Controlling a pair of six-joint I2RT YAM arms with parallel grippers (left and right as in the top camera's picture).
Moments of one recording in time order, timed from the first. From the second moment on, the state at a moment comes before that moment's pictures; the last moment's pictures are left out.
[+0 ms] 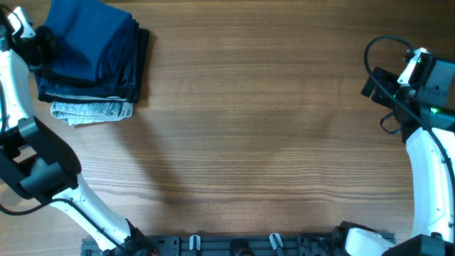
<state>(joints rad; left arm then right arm) 0.49 2.12 1.91 -0.75 0.34 -0.22 -0.28 1.34 1.09 -0.58 0.03 0.13</state>
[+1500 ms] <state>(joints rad) 0.30 1.84 1.91 -0.71 0.38 -0.37 -0.28 1.34 1.09 -0.58 0.03 0.13</state>
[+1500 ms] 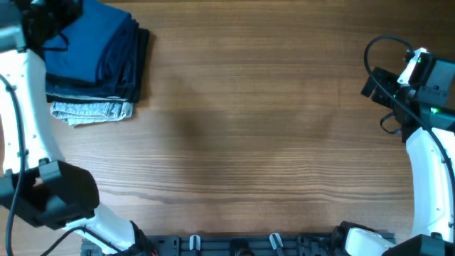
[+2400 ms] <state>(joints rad) 0.24 1.85 1.91 -0.73 0.39 -0.37 -0.28 1.11 1.09 -0.58 0.03 0.13</state>
